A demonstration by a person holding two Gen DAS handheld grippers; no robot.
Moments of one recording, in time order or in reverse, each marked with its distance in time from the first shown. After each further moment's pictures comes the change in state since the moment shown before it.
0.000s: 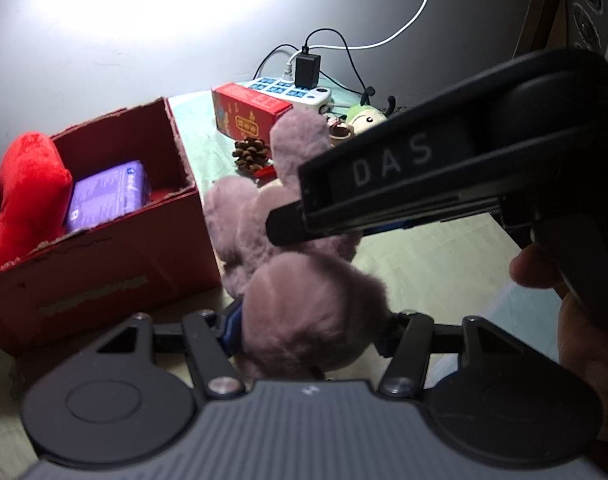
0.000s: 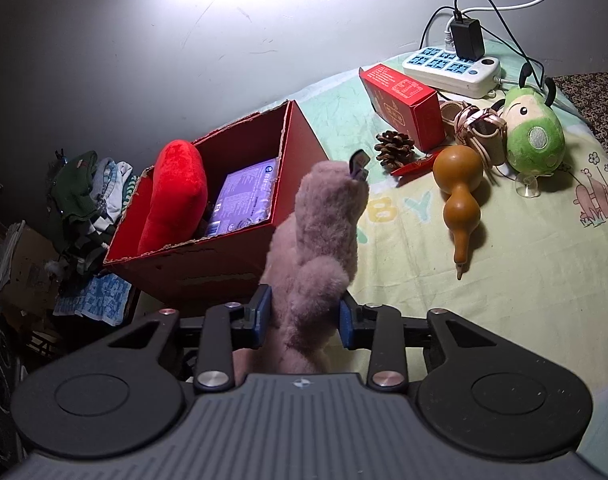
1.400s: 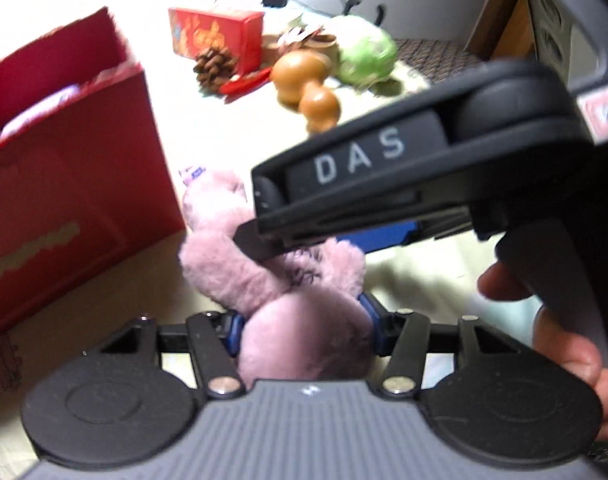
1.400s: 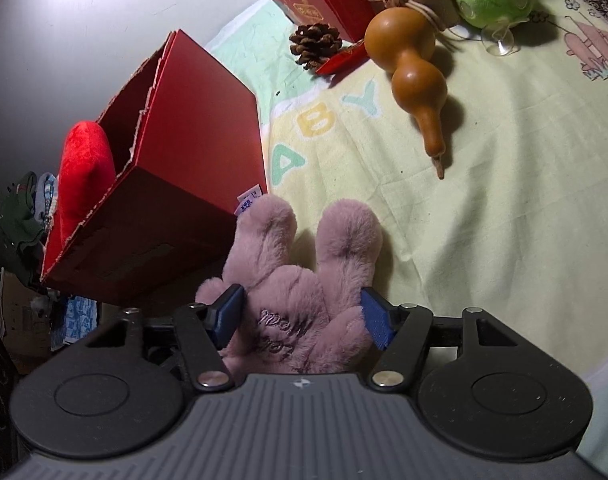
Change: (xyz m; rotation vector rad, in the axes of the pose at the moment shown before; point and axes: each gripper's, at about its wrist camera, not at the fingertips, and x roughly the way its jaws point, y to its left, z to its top) left arm 0.095 0.029 -0.026 0.044 0.168 -0.155; right arm 0.067 -0.050 -0.035 0.258 0.102 -0.051
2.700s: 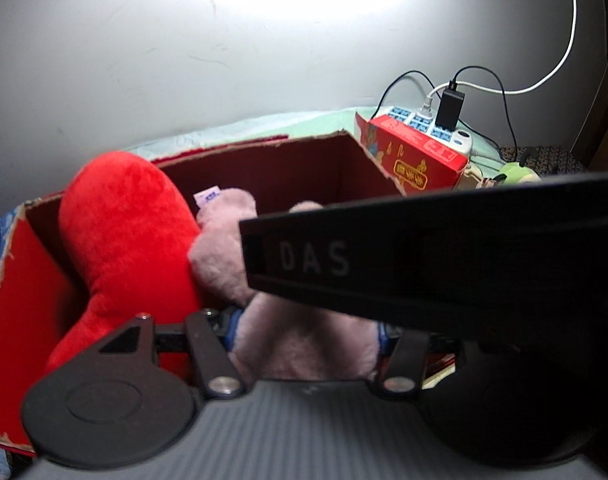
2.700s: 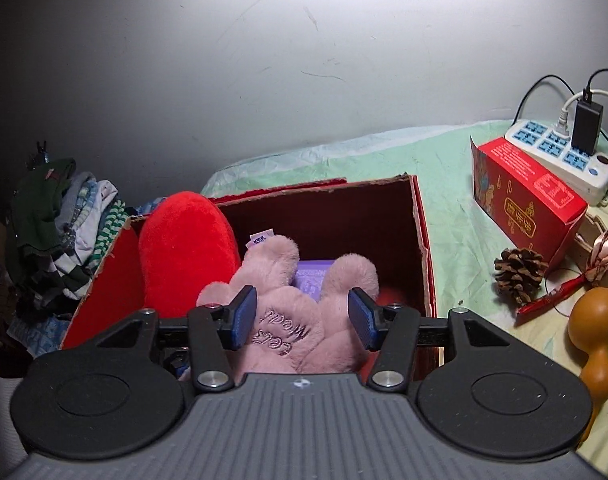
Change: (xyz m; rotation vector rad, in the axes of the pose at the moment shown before) left arm -0.037 0.137 0.072 -0.194 -0.172 0.257; right arm 0.062 0.160 0.086 -0.415 -0.212 0.006
